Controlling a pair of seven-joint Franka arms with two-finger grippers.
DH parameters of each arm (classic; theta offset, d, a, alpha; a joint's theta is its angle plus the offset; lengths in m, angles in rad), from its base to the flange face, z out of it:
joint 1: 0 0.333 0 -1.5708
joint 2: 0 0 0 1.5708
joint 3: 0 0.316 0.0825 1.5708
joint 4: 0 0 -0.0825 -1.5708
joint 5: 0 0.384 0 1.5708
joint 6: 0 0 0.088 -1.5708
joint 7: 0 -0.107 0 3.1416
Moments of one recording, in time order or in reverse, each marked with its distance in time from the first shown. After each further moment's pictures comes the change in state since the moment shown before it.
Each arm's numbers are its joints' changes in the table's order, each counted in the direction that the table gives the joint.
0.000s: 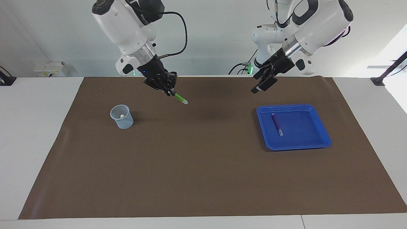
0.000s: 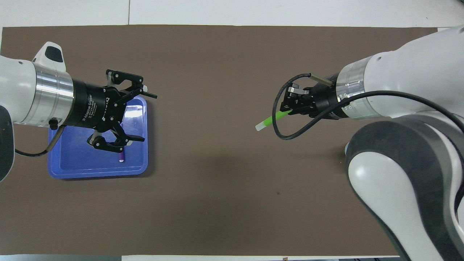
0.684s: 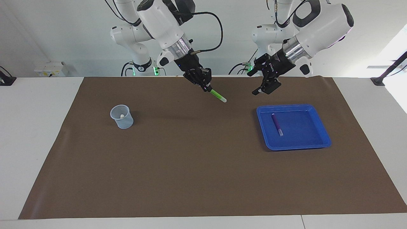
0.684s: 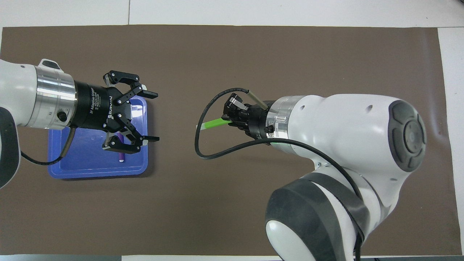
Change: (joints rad) left arm -0.006 -0.021 0.000 -0.065 -0.129 0.060 0.415; right arm 0.203 -0.043 0.001 -0.150 0.051 0.350 -0.390
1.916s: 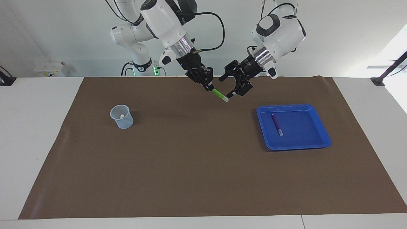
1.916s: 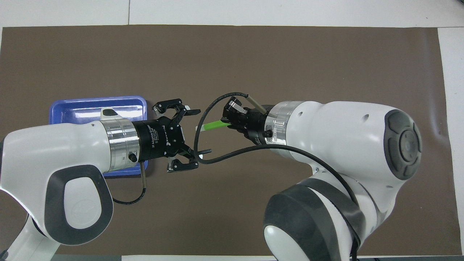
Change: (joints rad) left arm -0.229 -0.121 -0.006 -0.349 -0.277 0.521 -0.041; right arm 0.006 -0.013 -0.003 -0.030 0.000 0.024 -0.008
